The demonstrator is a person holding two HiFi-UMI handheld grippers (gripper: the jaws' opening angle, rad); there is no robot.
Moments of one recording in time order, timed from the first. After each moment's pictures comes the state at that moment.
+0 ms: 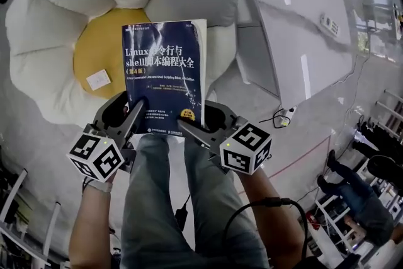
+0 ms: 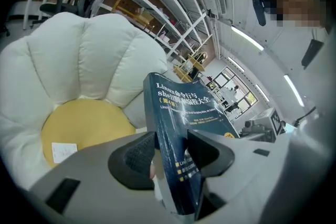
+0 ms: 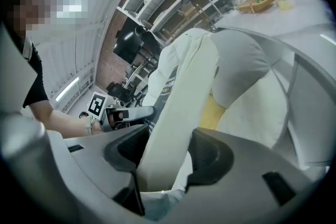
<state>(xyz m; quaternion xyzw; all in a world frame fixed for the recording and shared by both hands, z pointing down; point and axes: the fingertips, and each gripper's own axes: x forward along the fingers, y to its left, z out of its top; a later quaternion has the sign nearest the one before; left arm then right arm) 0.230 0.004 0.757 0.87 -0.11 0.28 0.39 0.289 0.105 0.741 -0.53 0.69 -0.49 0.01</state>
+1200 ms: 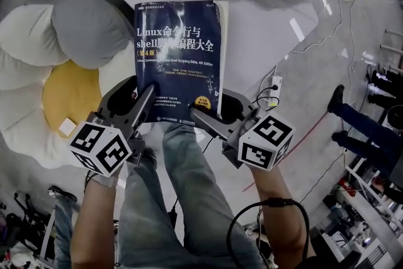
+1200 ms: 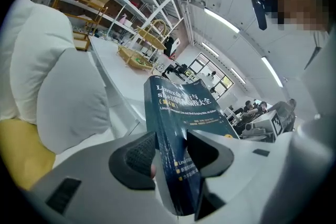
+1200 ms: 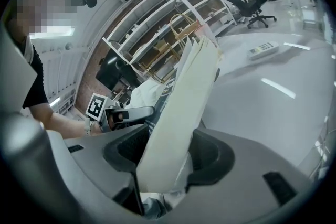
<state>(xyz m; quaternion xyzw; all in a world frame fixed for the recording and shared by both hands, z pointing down) 0.169 -0.006 0.830 0.84 -0.16 0.27 0.43 0.240 0.087 0.809 -0.50 0.69 -0.52 -0.01</state>
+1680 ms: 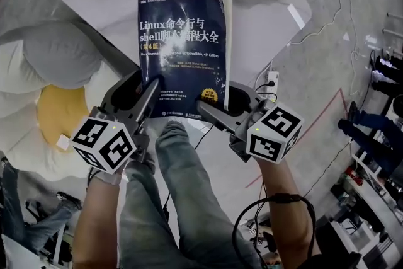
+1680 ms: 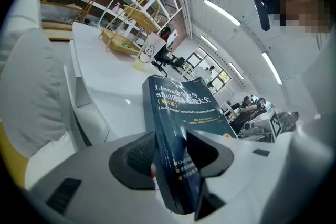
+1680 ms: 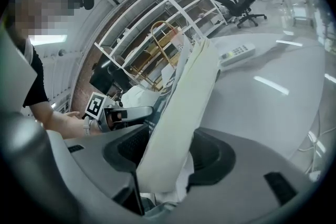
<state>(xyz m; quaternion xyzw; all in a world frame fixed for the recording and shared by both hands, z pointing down) 0.170 -0.007 0.832 0.84 -0.13 0.28 0.44 0.238 0.087 0.810 -0.52 0.67 -0.53 -0.01</state>
